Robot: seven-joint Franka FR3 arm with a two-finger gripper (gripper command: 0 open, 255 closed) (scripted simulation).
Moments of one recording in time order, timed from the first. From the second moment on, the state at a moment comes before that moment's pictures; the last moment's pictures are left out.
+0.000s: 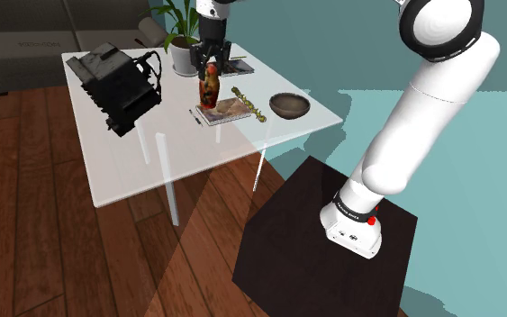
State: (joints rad) arm 0.07 0.04 0.11 -1.77 0.03 1.82 0.22
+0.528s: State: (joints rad) arm 0.02 -0.04 0.07 -1.81 0.03 1.79 0.14
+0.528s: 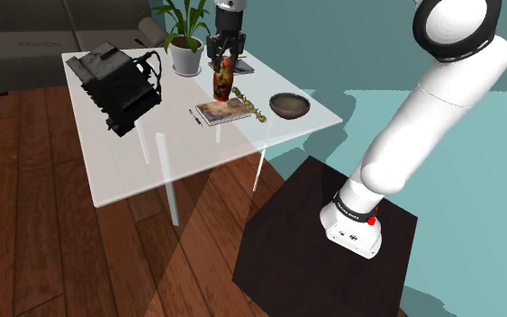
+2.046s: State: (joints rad) arm -0.21 -0.20 -0.25 -1.90 -0.02 1.70 -0.39
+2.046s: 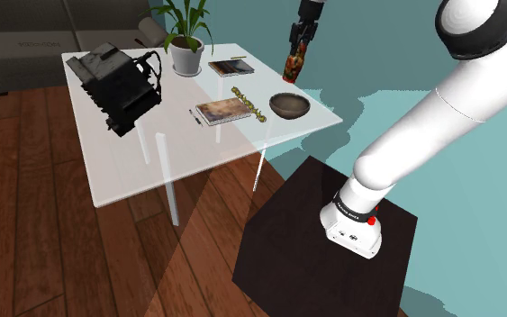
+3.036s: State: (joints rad) arm -0.25 -0.18 -0.32 -2.00 -0.02 1.82 -0.51
